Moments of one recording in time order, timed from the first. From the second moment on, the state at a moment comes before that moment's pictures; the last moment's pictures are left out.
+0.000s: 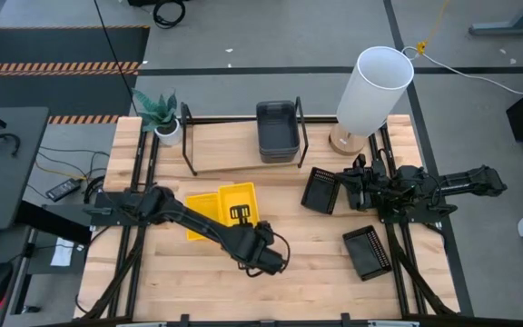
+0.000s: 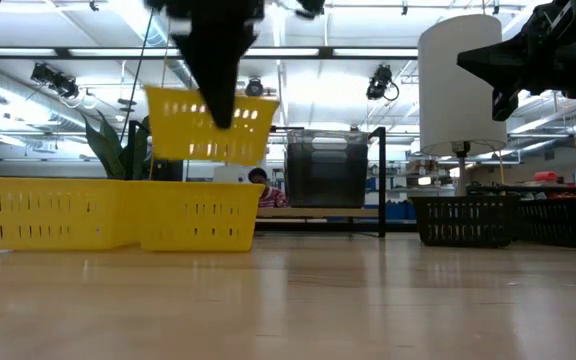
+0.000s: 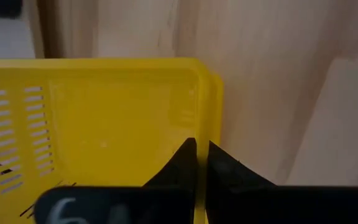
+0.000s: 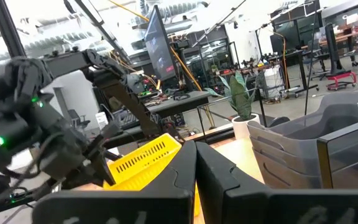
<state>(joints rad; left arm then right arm) -0.42 2.24 2.07 -1.53 -0.44 -0.58 0.07 0.19 0.01 0.40 0.24 0.22</state>
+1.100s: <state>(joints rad) -0.45 2.23 1.93 -1.42 -0.31 -0.51 0.07 0.19 0.01 0.40 0.24 0.22</state>
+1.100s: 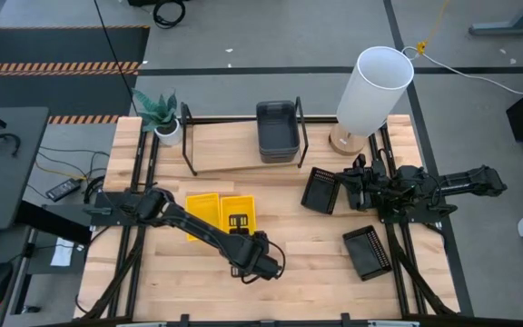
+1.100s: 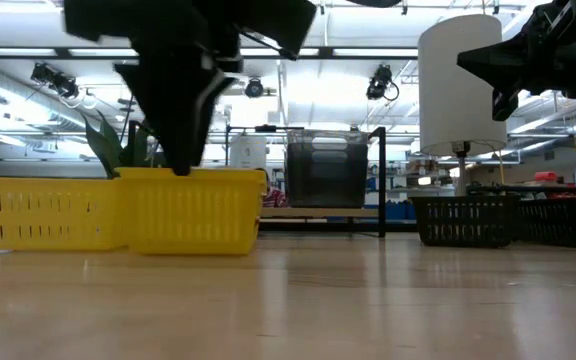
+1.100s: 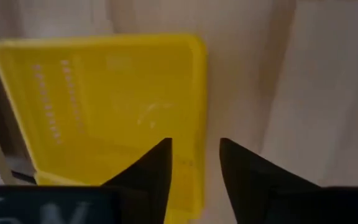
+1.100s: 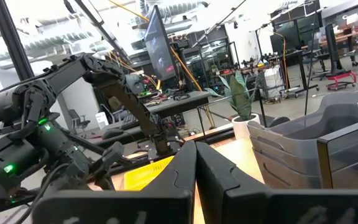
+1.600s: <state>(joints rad) -0.48 1.94 1.73 -1.39 -0.44 -0.48 0.07 0.19 0.01 0.40 0.24 0.22</state>
